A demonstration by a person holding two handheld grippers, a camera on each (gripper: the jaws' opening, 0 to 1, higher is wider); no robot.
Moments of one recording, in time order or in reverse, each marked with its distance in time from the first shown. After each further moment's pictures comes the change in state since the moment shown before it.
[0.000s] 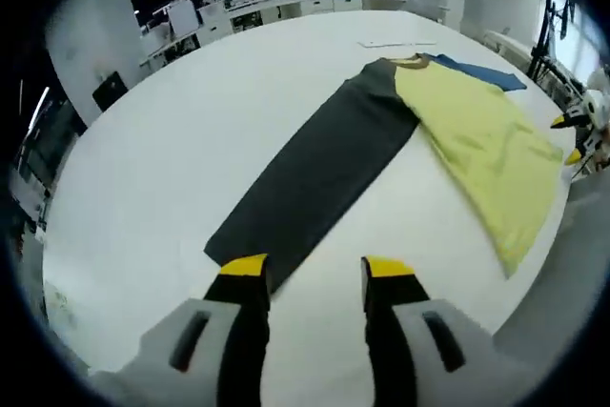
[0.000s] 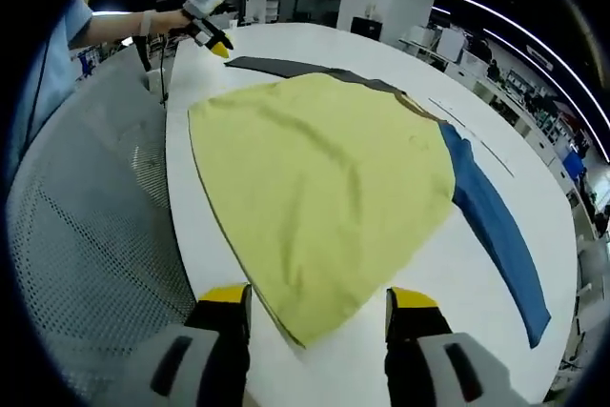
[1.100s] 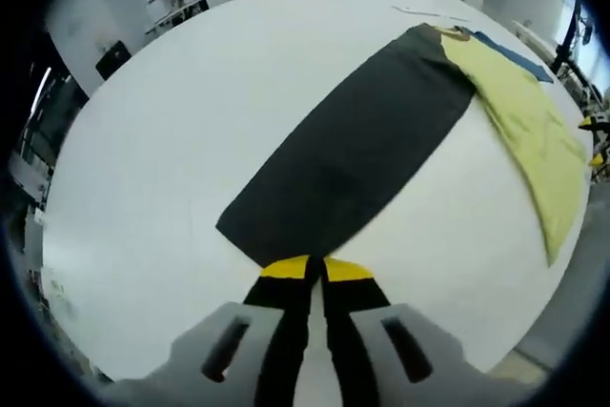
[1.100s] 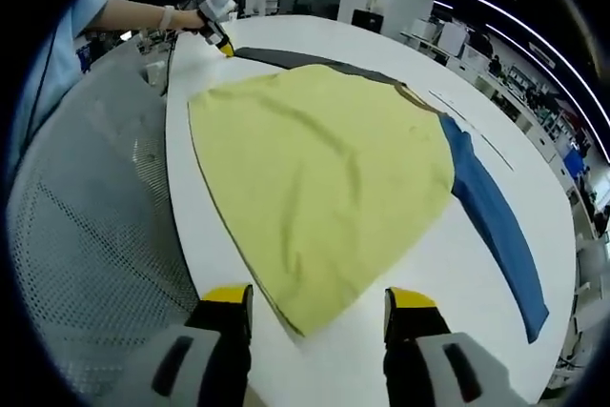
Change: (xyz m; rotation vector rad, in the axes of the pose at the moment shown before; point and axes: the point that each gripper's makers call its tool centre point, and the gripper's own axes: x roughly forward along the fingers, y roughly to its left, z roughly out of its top) left arm 0.034 0.044 -0.029 -0.074 0.133 0.011; right arm -0.003 0.000 -0.006 -0.002 0.034 0.000
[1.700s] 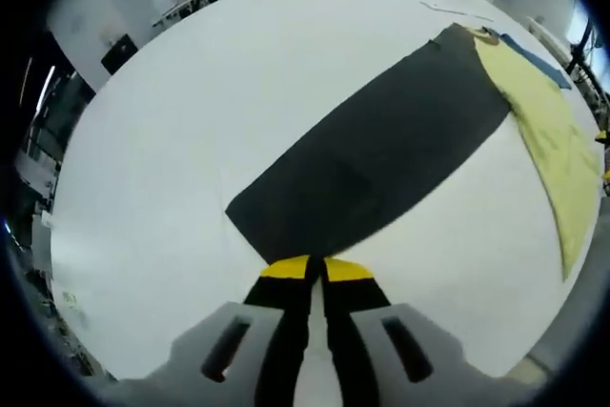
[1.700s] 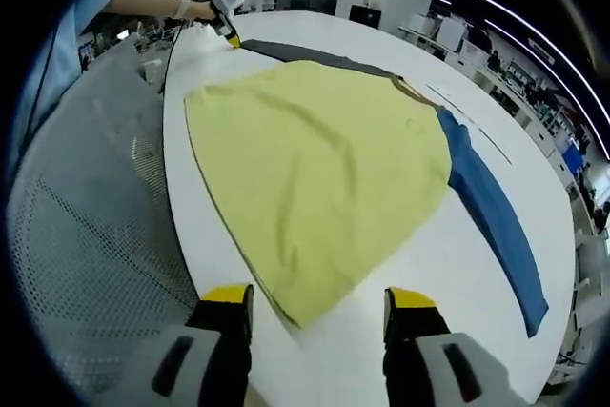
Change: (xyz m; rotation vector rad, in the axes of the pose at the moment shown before) left arm 0.016 0.039 0.020 -0.004 0.055 0.045; right arm -0.002 -0.003 -0.006 0.013 0.023 -0.003
